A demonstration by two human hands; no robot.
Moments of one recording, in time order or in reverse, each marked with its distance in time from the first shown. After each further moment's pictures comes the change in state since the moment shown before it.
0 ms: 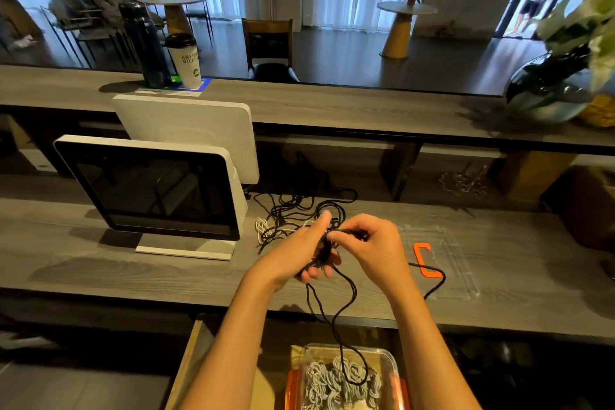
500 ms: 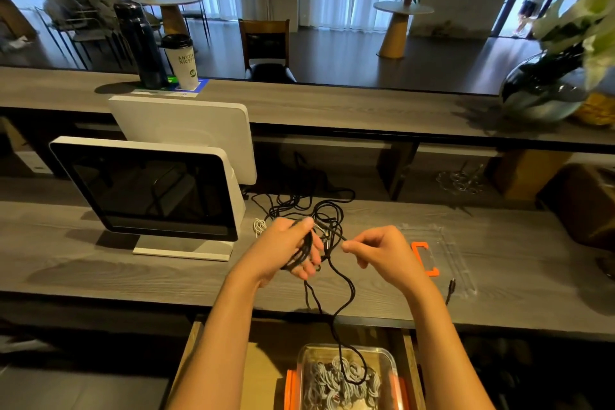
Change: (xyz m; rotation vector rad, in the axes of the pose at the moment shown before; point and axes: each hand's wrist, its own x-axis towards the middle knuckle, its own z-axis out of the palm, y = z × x) left_hand -0.010 0.002 -0.018 -0.035 0.133 0.102; right_hand -0.003 0.017 -0.025 0.014 -0.238 0.222
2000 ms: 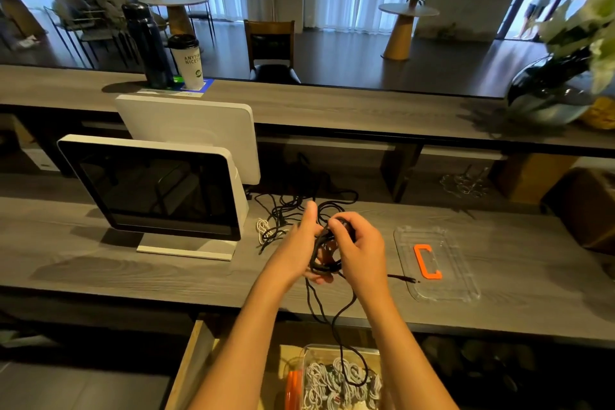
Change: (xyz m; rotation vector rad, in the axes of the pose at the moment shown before) left_hand 0.016 -0.012 0.025 0.052 0.059 -0.069; right_hand 0.006 -0.022 0.059 0.103 0.403 -0.144
